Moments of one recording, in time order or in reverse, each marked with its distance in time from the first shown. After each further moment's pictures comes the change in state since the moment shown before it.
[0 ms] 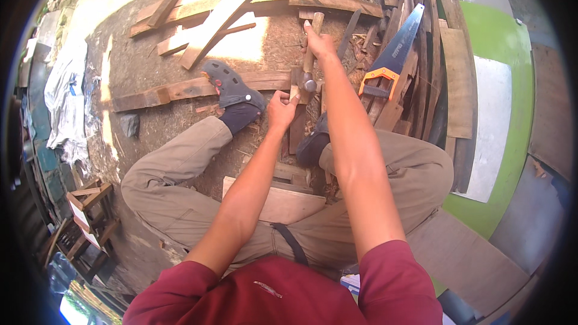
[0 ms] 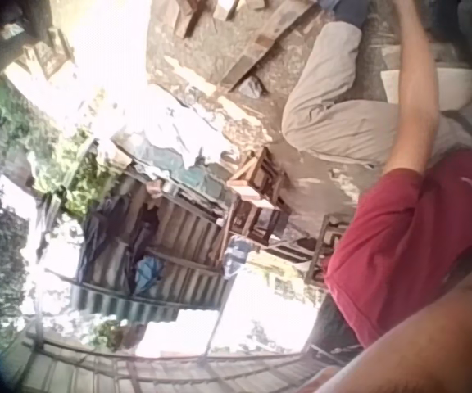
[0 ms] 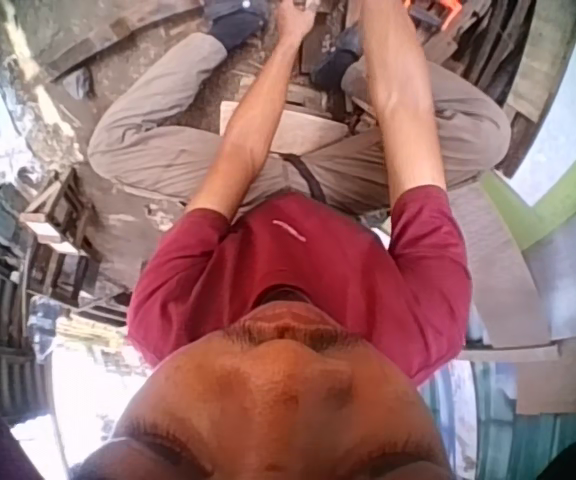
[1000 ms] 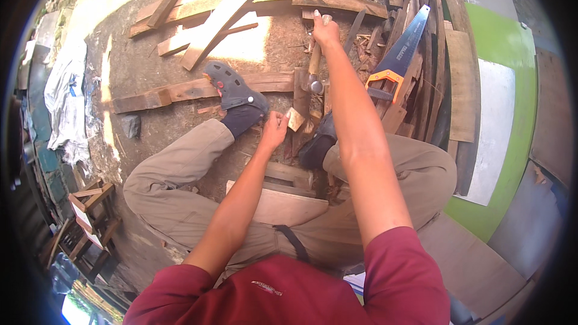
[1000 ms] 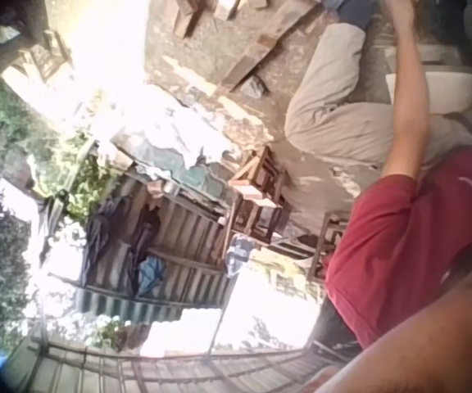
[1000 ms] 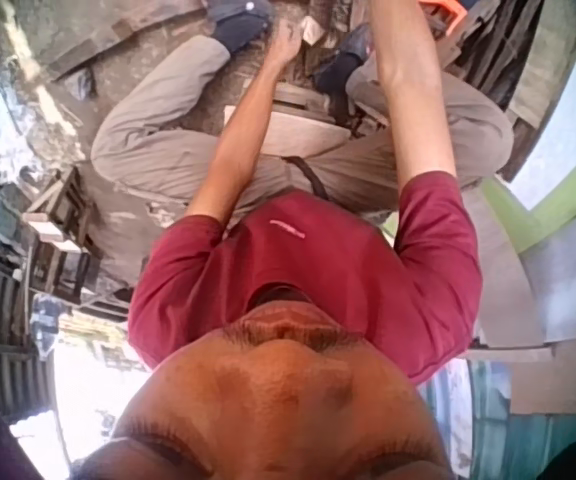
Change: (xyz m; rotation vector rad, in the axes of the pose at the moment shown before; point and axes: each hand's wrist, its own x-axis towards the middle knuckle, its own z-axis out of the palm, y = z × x) left_hand -0.014 -0.073 -0.025 0.057 -0.283 0.041; right_hand 0.067 0.007 0.005 -0.031 0.183 -0.114
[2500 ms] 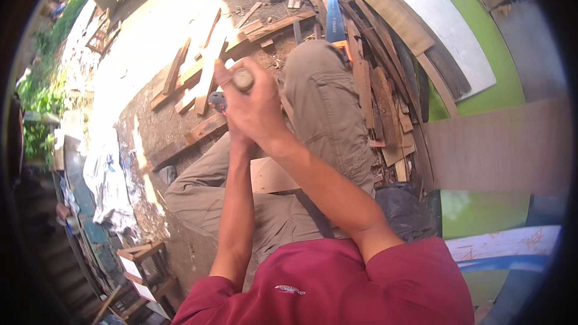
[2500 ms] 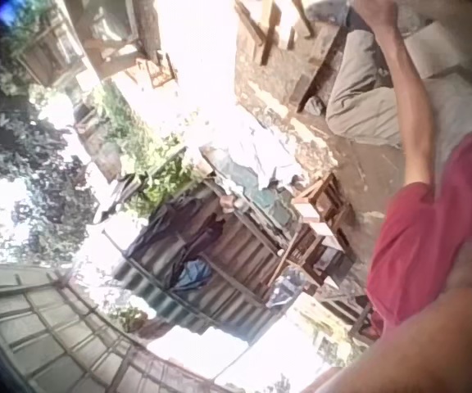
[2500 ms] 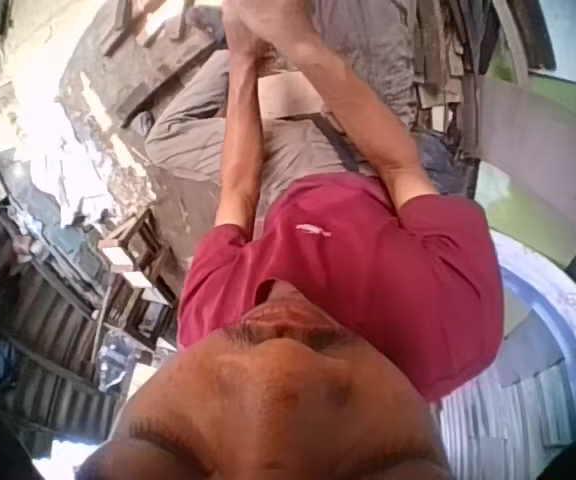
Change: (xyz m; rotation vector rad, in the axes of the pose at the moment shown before) left_hand -0.198 0.218 -0.116 -0.223 -0.135 1.041; right_hand -0.491 -0.138 -0.121 0.620 0.037 -0.591
